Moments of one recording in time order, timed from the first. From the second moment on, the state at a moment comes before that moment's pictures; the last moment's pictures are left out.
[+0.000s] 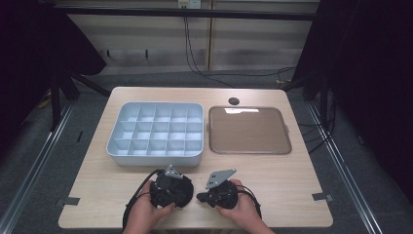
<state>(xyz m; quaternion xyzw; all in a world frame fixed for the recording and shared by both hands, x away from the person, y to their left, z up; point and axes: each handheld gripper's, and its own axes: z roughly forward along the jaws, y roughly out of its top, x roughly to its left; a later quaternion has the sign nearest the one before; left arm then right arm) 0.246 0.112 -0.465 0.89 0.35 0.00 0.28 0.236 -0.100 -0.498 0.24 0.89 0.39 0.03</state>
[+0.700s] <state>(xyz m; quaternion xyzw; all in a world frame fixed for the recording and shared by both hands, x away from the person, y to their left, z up) 0.249 0.120 -0.450 0.88 0.37 -0.06 0.29 0.239 -0.103 -0.496 0.24 0.89 0.39 0.03</state>
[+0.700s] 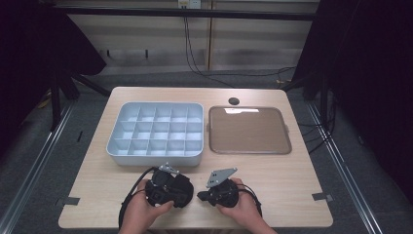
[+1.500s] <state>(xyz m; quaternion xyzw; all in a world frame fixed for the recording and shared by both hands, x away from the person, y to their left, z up) 0.260 0.135 -0.432 0.86 0.39 -0.05 0.32 0.236 -0.106 -0.497 0.24 0.89 0.38 0.03</state>
